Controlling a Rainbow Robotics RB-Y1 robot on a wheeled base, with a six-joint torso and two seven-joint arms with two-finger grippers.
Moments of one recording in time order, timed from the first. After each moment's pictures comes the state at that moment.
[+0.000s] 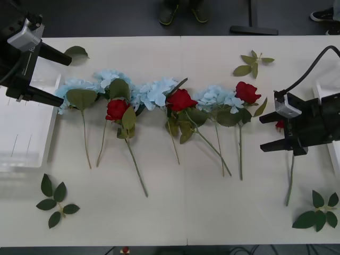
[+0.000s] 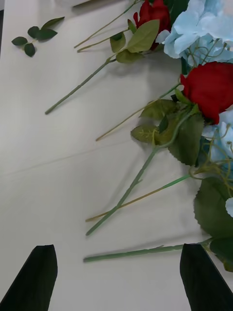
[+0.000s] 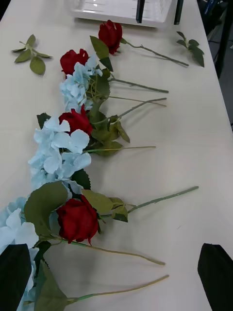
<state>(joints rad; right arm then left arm) -0.26 -0.76 -0.09 -1.77 -1.51 1.52 2.70 -0.66 0.74 0.25 -1.59 1.52 1.86 -2.70</state>
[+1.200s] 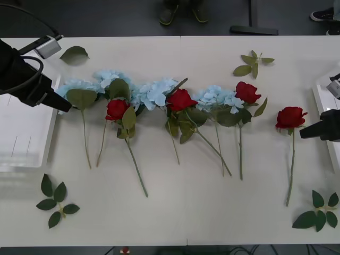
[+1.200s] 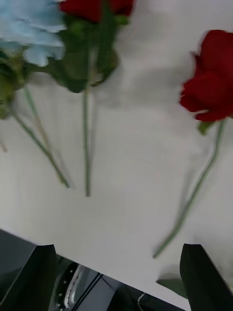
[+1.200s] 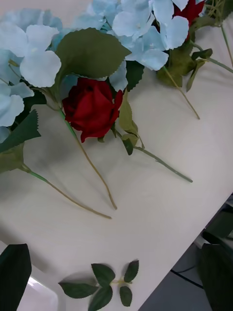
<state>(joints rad) -0.21 -1.19 0.07 -1.71 -1.51 1.32 1.43 -0.65 0.99 -0.13 -1.60 1.44 1.63 -1.85</state>
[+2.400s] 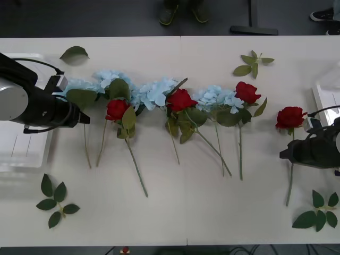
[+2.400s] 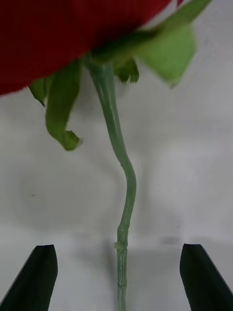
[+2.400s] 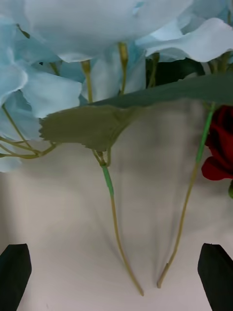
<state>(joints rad) -0.21 -0.86 0.24 -1.50 -0.92 1.10 1.24 -0.58 1.06 -0.60 -1.60 1.07 1.05 -1.11</state>
